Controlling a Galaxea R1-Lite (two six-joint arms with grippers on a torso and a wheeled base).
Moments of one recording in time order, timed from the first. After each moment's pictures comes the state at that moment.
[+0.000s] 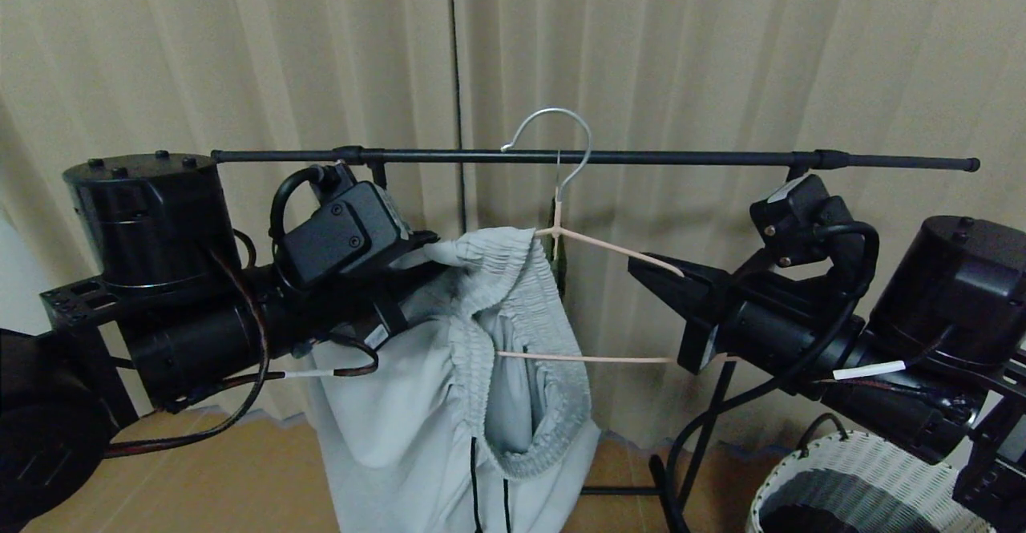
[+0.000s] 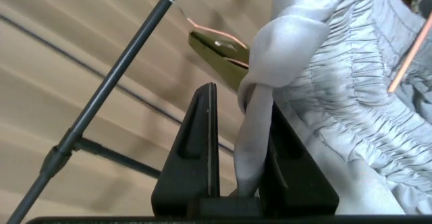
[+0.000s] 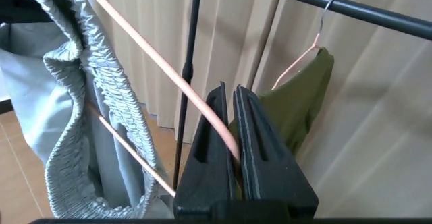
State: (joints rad) left arm -0.49 1.57 -0.76 -0.67 -0.18 0.76; right arm 0.63 1.62 -0.59 -1.02 0.04 -0.04
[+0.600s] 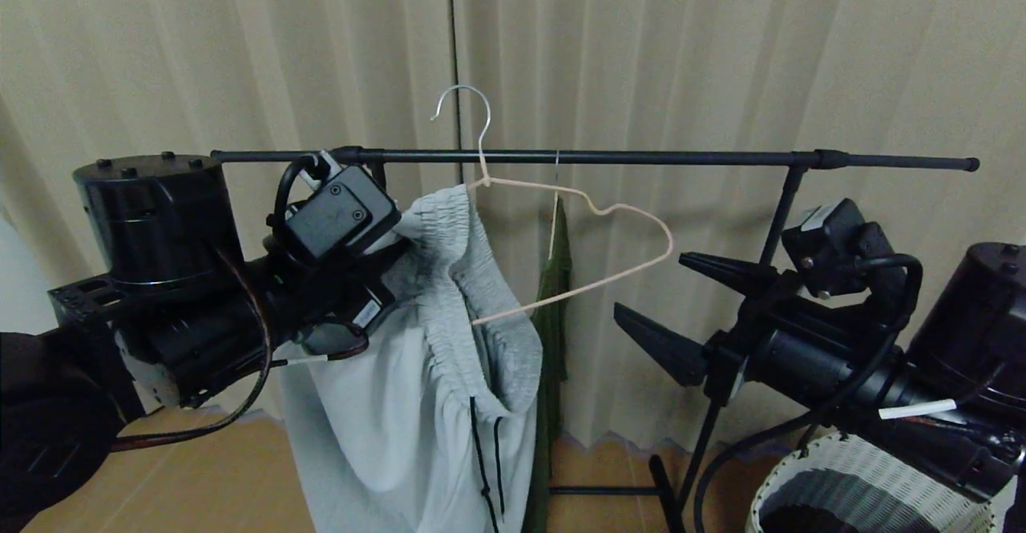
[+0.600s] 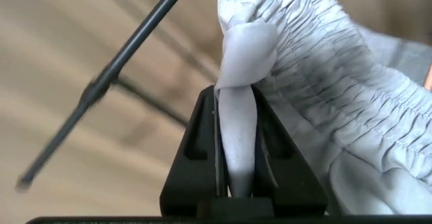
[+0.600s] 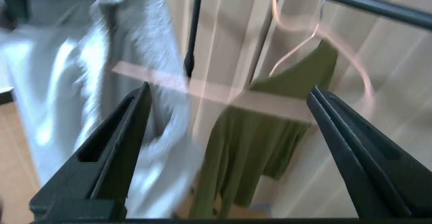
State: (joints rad) left arm -0.49 1.58 -0.76 -0.67 0.09 0.69; right arm 0.63 1.55 -0.49 -1.02 0.04 -0.06
